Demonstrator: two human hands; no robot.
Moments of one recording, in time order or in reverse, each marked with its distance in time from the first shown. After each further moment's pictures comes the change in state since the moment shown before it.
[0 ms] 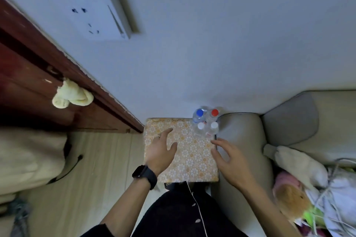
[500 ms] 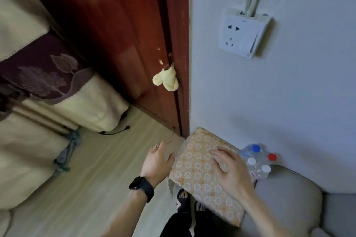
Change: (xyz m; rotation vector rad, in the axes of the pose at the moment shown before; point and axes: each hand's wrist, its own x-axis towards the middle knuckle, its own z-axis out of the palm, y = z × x) left_hand -0.116 -0.083 -0.067 -0.114 0.423 -0.342; right_hand 0.016 -0.102 0.078 -0.256 -0.373 -0.496
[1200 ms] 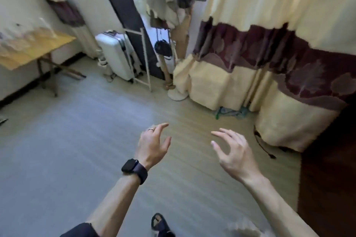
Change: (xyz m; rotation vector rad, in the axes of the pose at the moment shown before) left_hand -0.424 -0.153 -0.095 -0.065 1.072 -0.990; right_hand -0.119 -0.317 0.210 -0.122 -0.873 -1.210
